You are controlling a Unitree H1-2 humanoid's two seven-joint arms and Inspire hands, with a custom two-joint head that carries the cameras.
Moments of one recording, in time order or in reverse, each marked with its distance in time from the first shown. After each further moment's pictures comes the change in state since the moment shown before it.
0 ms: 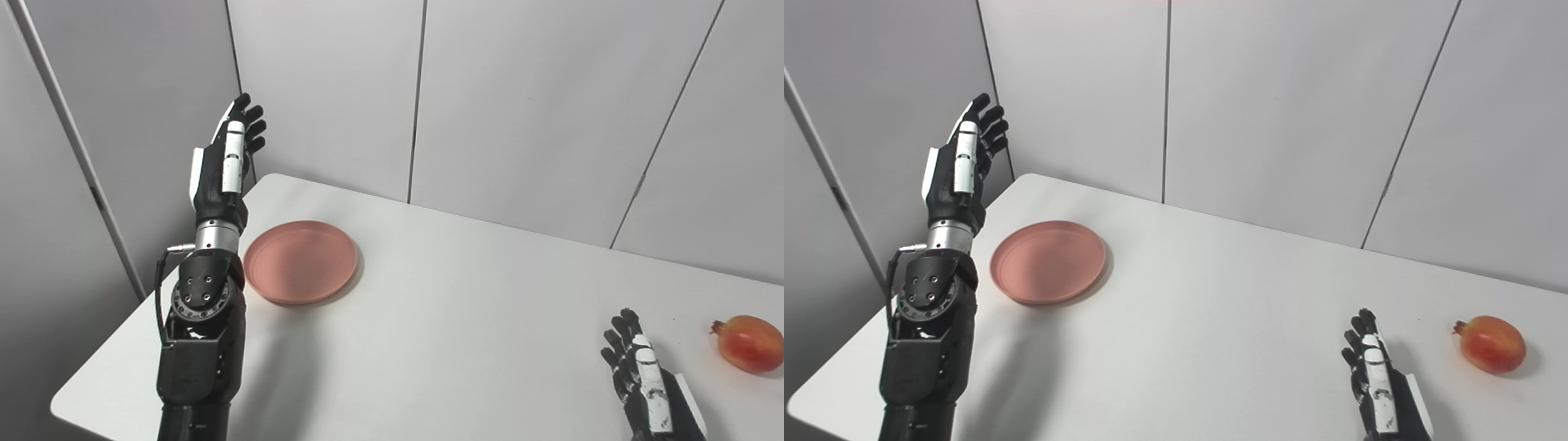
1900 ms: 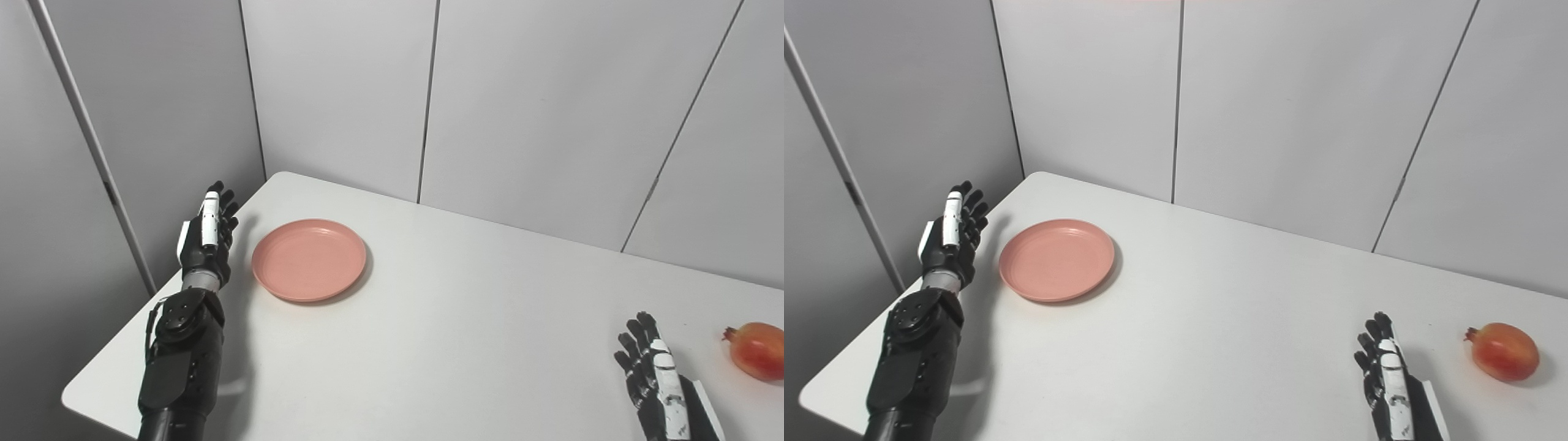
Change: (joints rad) left arm 0.064 0.069 0.068 0.408 -0.211 -0.082 -0.024; right arm 0.006 -0.005 -0.002 -0.032 0.029 0.019 -0.004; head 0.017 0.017
